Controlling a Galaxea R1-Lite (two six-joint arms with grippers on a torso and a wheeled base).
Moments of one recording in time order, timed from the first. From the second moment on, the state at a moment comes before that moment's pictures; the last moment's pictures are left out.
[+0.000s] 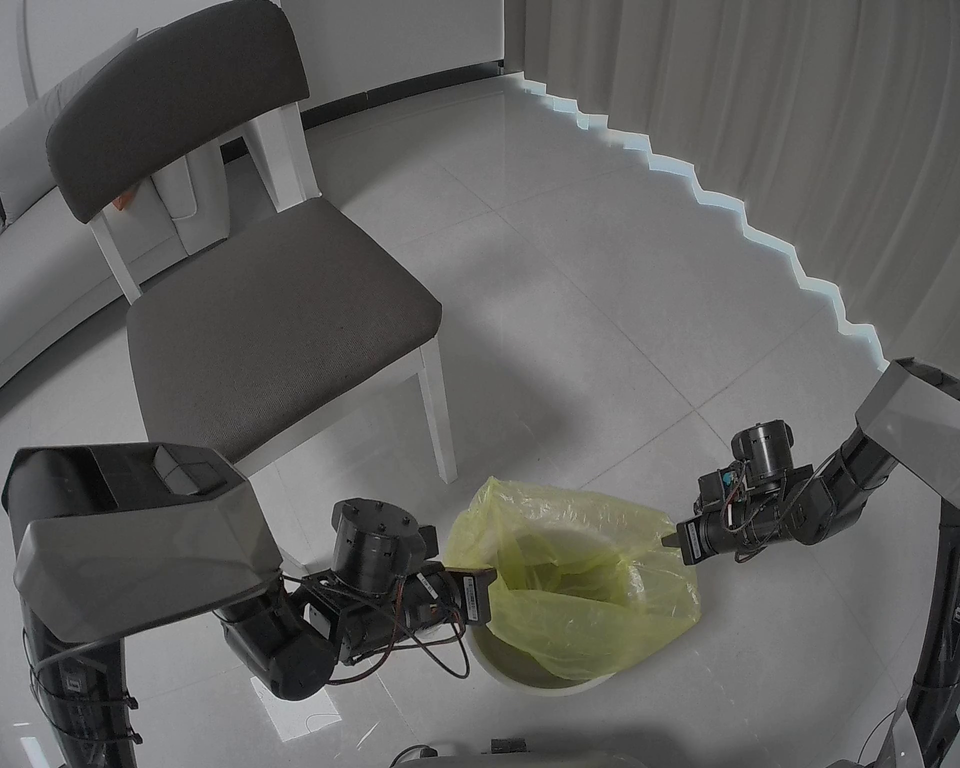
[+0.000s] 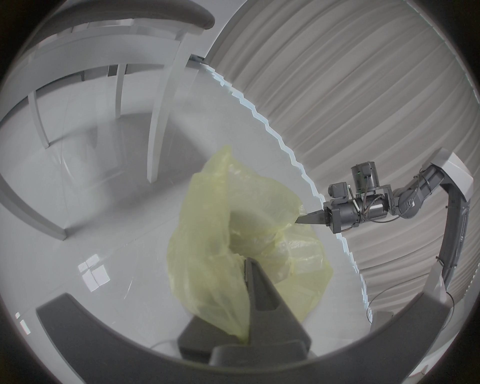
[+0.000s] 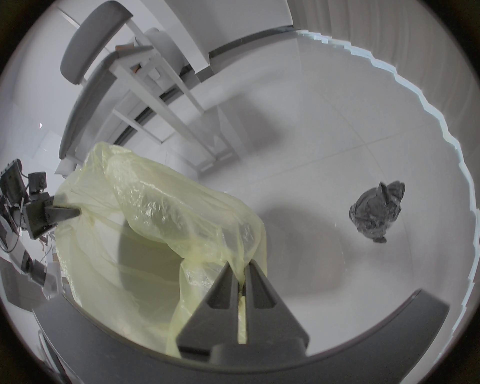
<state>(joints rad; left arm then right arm) -0.64 2.21 -0.68 -1.04 -0.13 -0.46 0.17 2.25 -0.95 -0.43 0.32 -0.06</state>
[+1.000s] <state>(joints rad) -0.70 2.14 -0.57 -1.06 -0.08 -0.51 0.20 1.98 -0.72 -0.48 0.39 -0.12</state>
